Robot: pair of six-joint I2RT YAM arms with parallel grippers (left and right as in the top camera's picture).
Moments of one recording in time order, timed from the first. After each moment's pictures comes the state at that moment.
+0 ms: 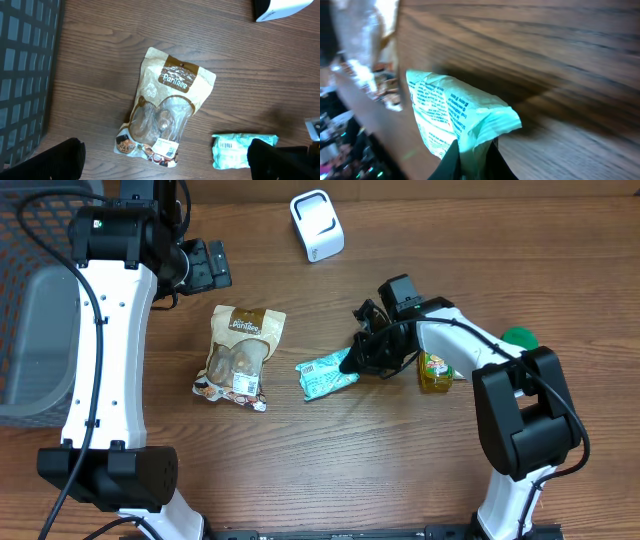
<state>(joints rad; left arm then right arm) -0.06 1.84 2.08 -1.44 -0.02 -0.31 0.34 2.00 1.28 -0.67 -0.68 0.23</state>
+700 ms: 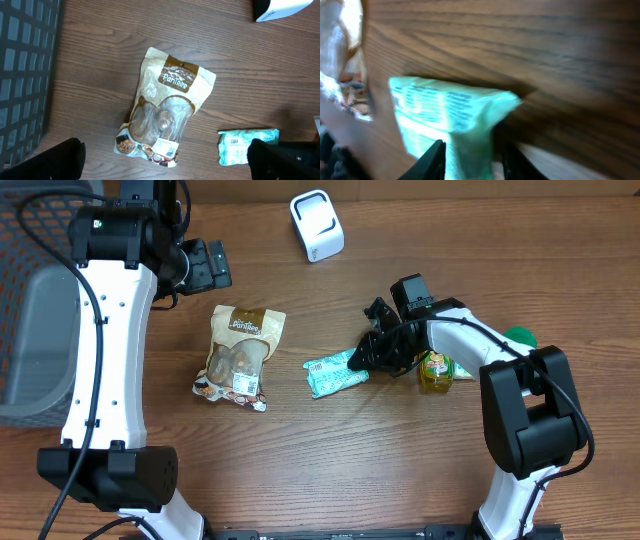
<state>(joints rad) -0.06 1.84 2.08 -1.44 -0.02 -0.31 0.30 2.00 1.25 -0.64 -0.58 0.20</state>
